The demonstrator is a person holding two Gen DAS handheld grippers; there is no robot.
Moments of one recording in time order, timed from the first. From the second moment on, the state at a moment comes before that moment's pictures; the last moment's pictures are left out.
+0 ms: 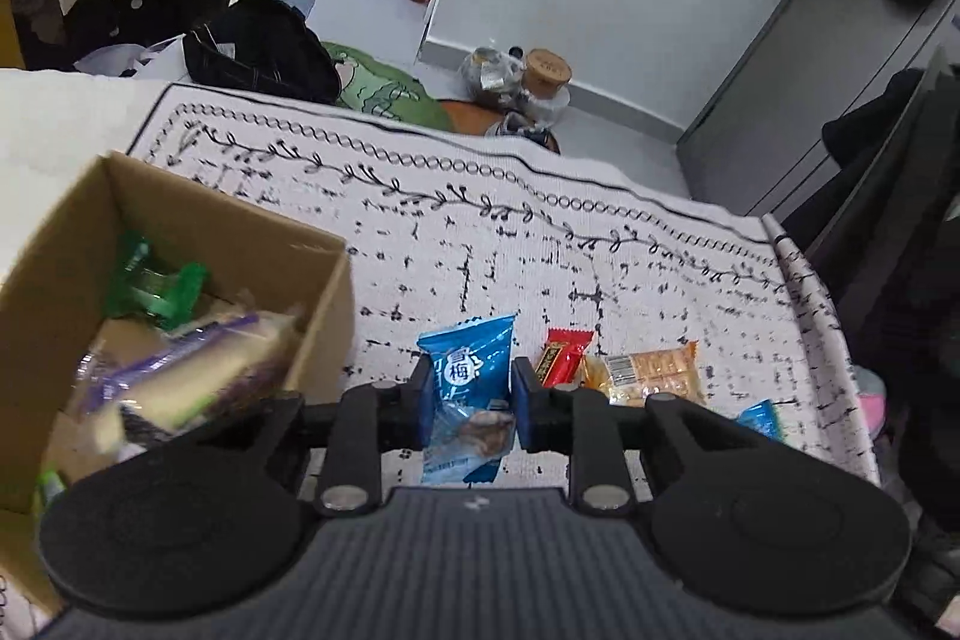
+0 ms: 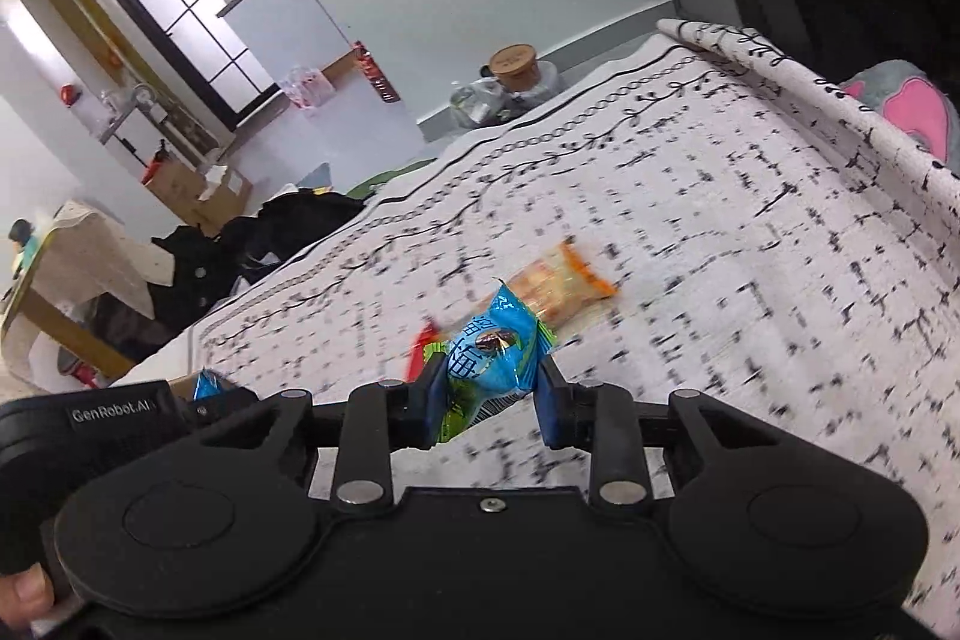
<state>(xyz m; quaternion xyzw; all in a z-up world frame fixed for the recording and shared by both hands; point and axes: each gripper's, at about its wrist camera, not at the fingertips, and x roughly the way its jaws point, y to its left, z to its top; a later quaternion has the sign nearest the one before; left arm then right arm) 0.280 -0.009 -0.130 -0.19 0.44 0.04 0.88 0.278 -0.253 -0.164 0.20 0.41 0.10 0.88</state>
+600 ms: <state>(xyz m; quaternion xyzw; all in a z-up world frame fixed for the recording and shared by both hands) 0.220 0.073 -0.076 -0.26 0.39 0.09 0.88 0.243 -0.170 -0.109 0.18 0.39 0.19 0.88</state>
